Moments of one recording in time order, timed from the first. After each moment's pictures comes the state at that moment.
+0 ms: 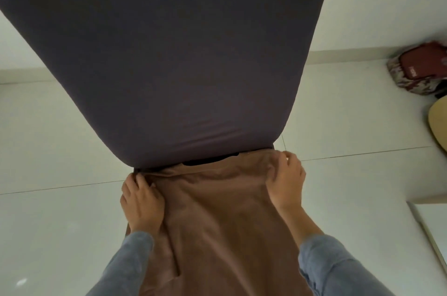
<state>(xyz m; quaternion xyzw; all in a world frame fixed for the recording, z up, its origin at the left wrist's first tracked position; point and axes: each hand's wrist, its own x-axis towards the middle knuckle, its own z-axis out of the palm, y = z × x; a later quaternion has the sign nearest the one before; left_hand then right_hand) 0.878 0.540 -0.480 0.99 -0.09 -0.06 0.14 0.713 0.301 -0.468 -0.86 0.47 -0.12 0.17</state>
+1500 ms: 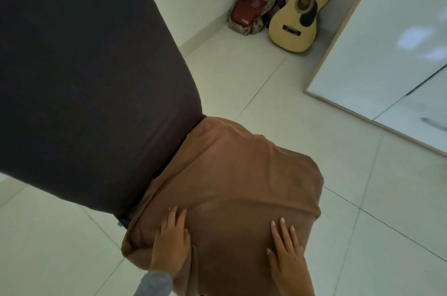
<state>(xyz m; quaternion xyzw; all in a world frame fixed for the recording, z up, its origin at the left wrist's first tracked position) 0.875 0.595 -0.477 0.74 -0.63 -0.24 -0.07 0.611 0.640 -0.502 -0.61 0.74 -0.02 0.29</state>
